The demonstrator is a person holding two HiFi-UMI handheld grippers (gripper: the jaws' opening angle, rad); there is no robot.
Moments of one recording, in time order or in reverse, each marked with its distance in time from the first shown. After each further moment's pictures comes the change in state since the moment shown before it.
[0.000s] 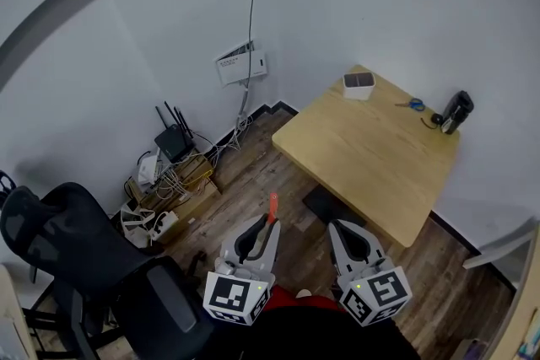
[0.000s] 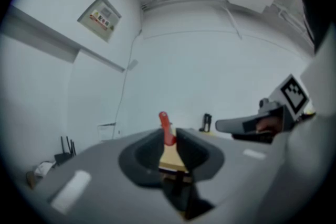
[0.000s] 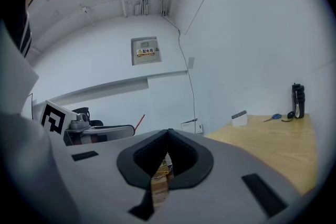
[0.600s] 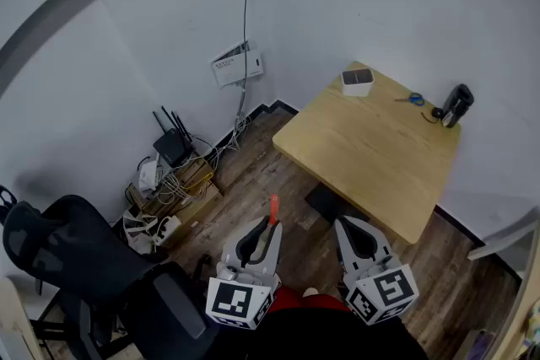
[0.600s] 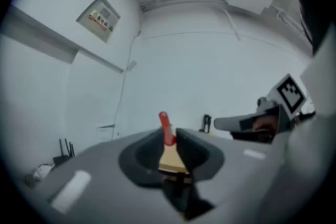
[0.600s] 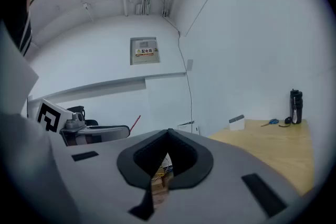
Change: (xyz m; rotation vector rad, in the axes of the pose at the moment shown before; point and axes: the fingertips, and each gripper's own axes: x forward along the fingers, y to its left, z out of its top) left arm 0.000 0.007 0.008 0.007 -0.006 -0.012; right arm 0.007 -0.003 0.011 -0.024 -0.007 -0.037
